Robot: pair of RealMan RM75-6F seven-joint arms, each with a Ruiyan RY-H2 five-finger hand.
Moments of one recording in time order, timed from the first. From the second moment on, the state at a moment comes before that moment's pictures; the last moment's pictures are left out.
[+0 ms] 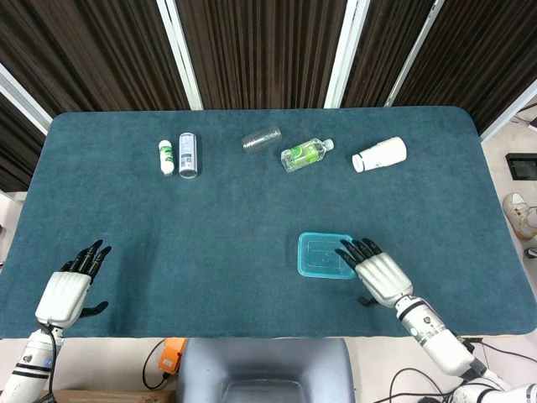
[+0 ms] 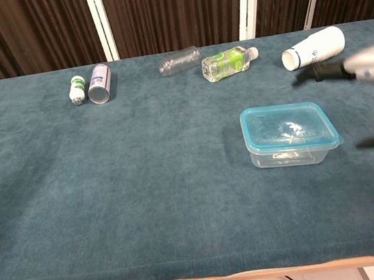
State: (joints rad) left arm -0.23 -1.23 -0.01 -1.56 1.48 1.33 0.22; right arm 0.57 -1.16 -0.03 -1.85 -1.29 1.05 -0.42
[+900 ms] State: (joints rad) left arm -0.23 -1.23 -0.01 -1.56 1.49 1.34 0.22; right arm 0.73 -1.30 0.08 -1.80 -0.90 0.95 -0.62
